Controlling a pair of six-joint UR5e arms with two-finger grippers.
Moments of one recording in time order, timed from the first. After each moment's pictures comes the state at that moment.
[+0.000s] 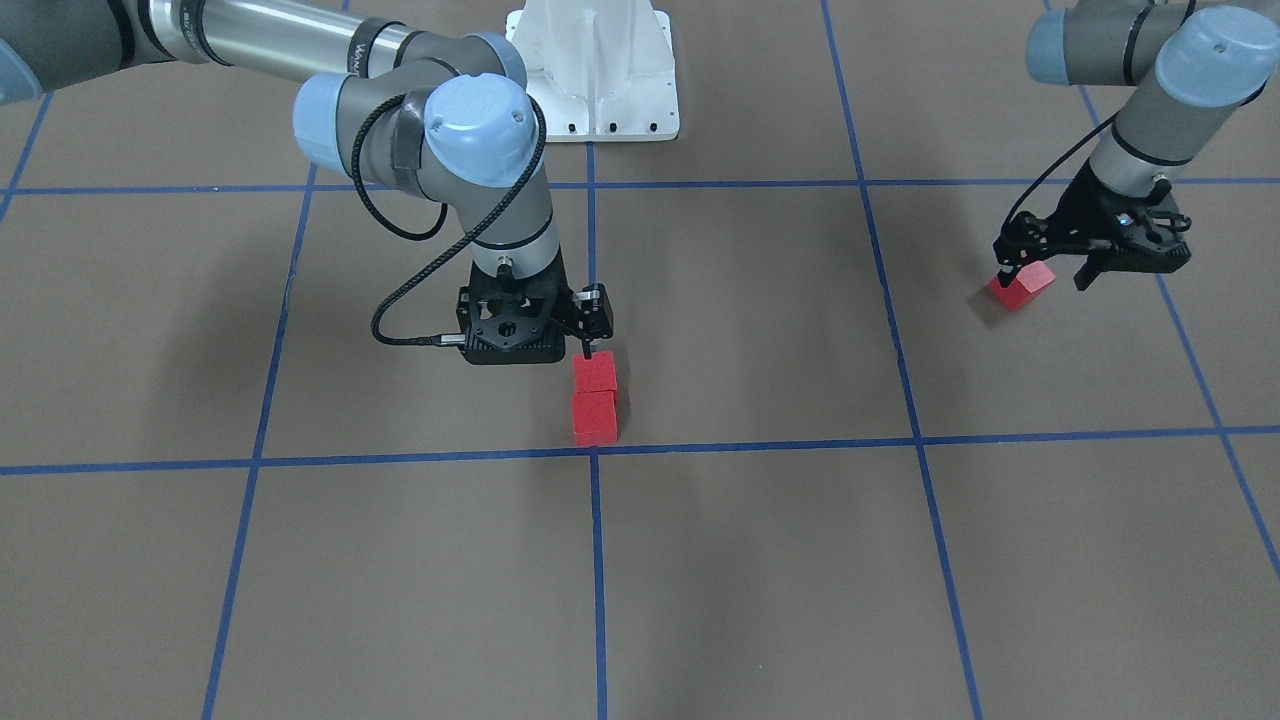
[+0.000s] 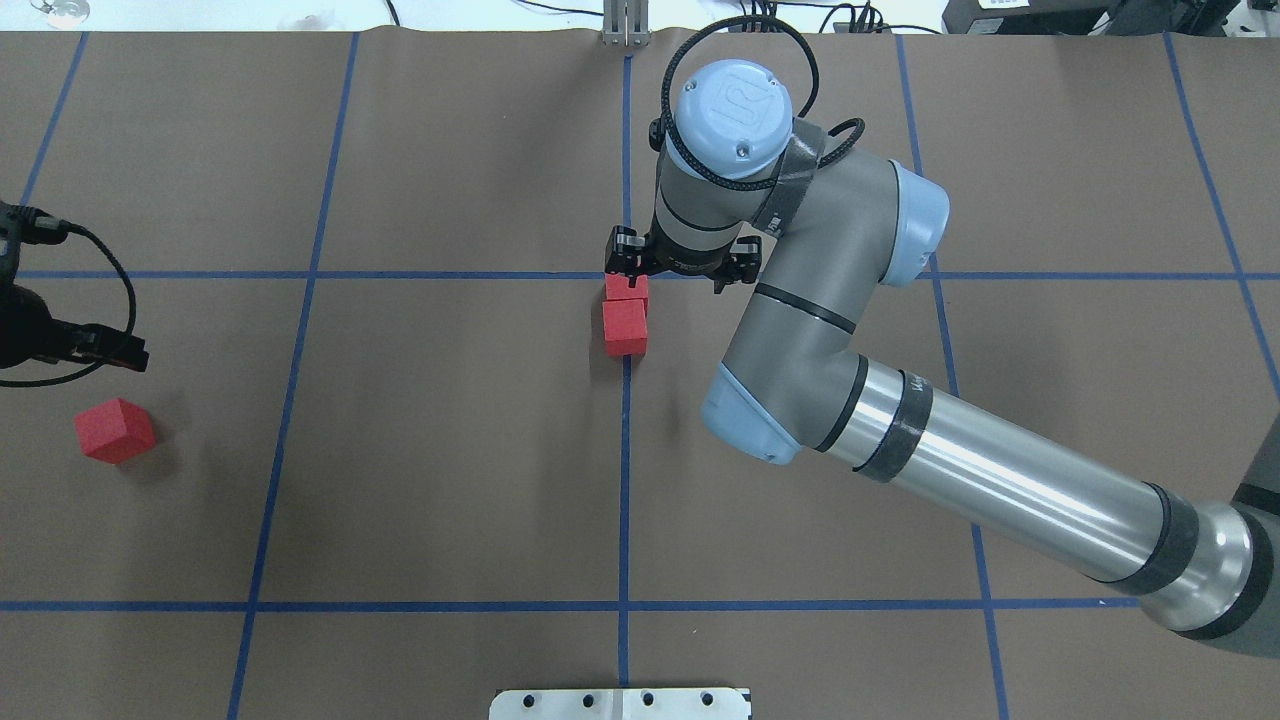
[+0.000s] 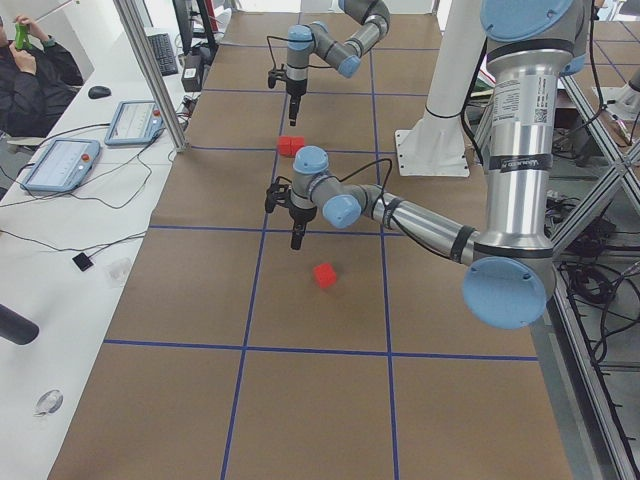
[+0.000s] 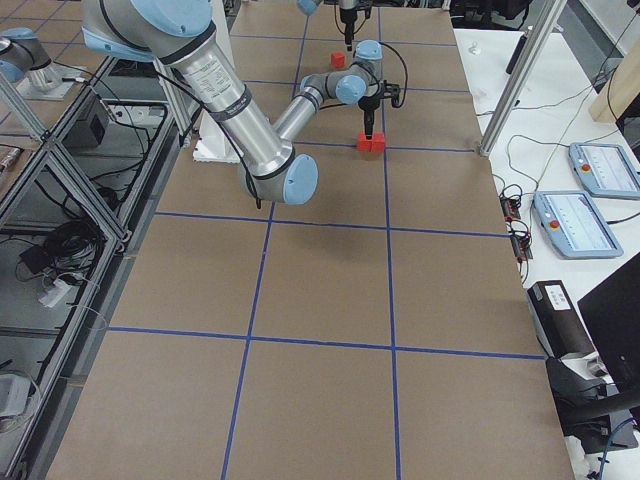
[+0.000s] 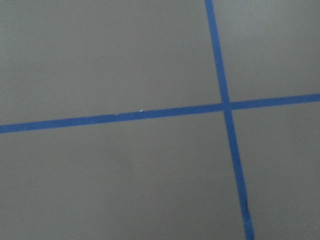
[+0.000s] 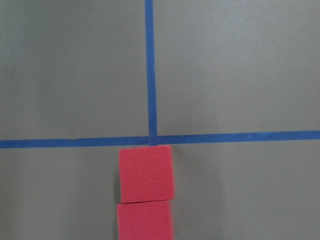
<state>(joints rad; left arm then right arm) -0.92 -1.46 -1.93 -1.95 -2.05 -0.80 0.64 -0.76 1.52 -1.55 1.92 1.19</state>
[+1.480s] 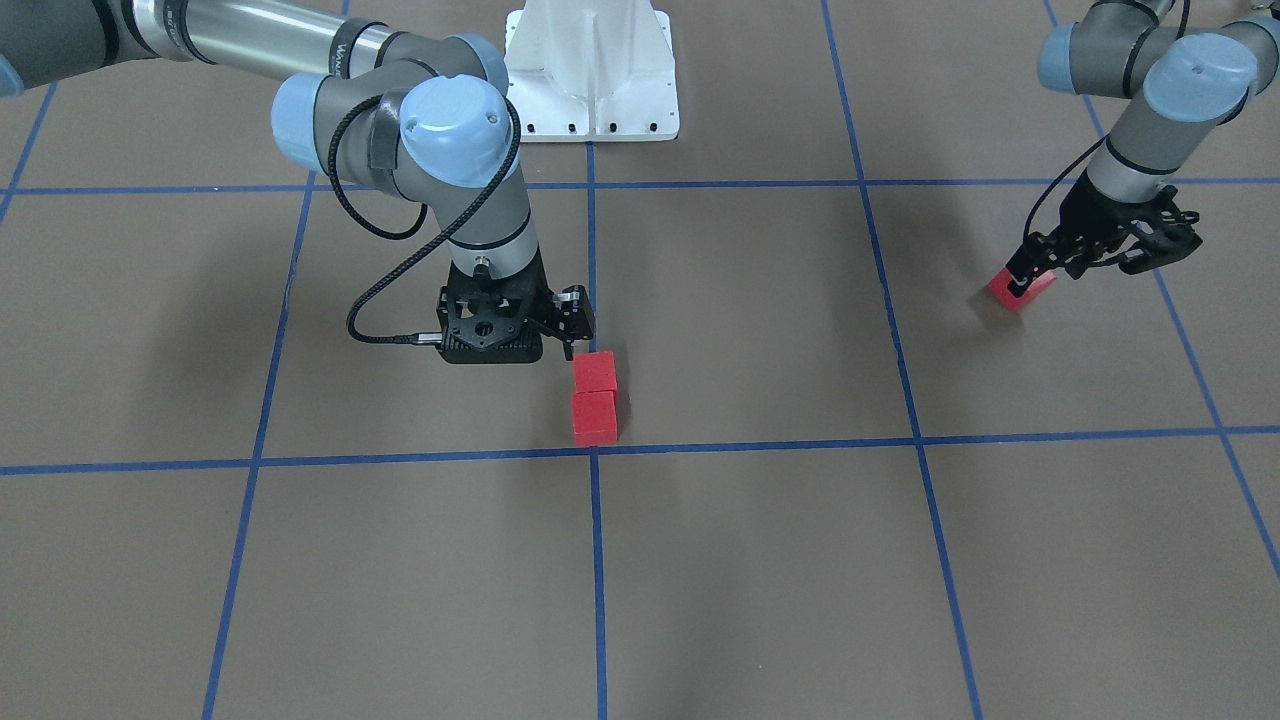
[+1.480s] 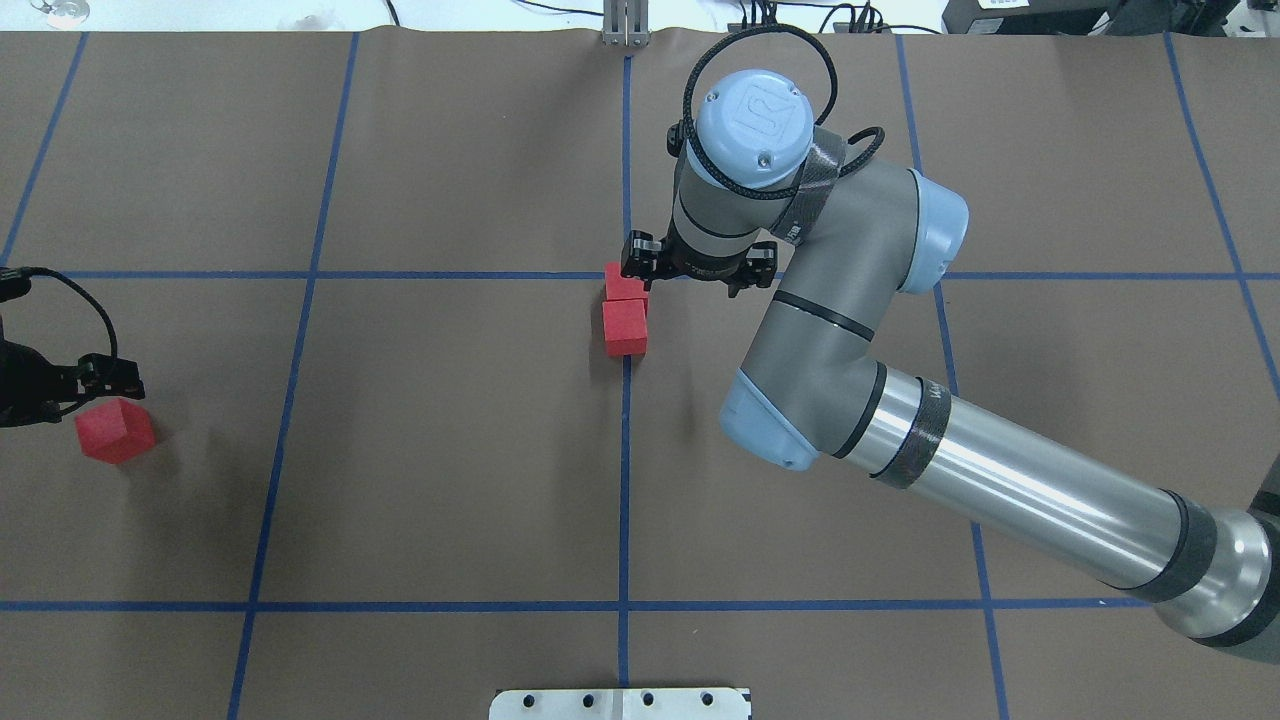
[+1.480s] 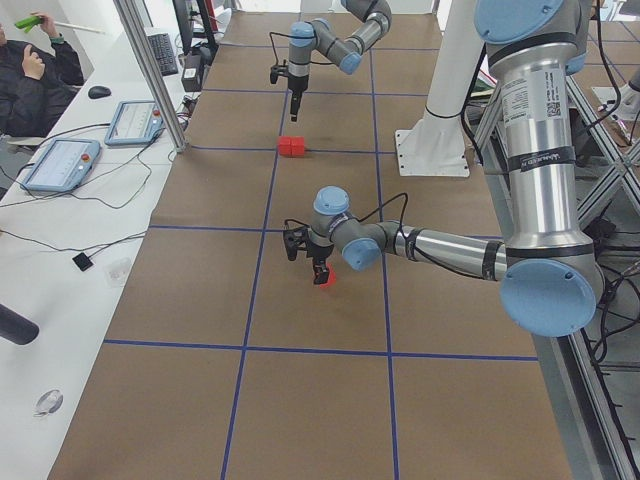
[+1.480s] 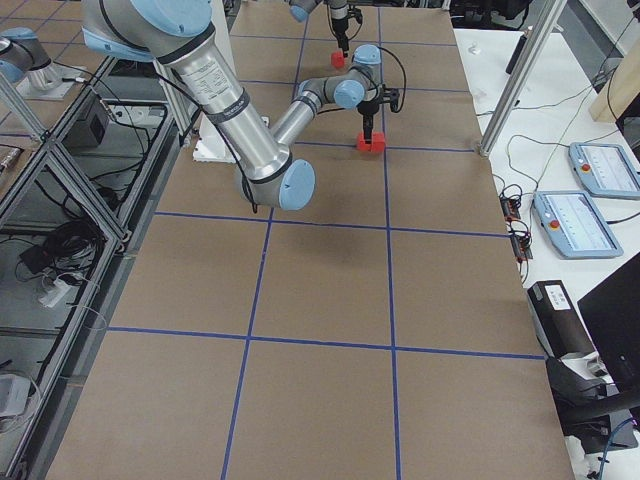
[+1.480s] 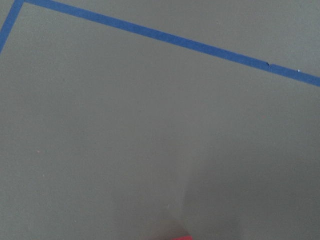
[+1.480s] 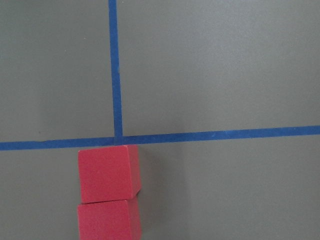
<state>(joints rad) -0.83 -1.39 -1.81 -2.21 -1.98 -1.25 0.64 -0.79 1.54 -1.54 1.91 1.19</state>
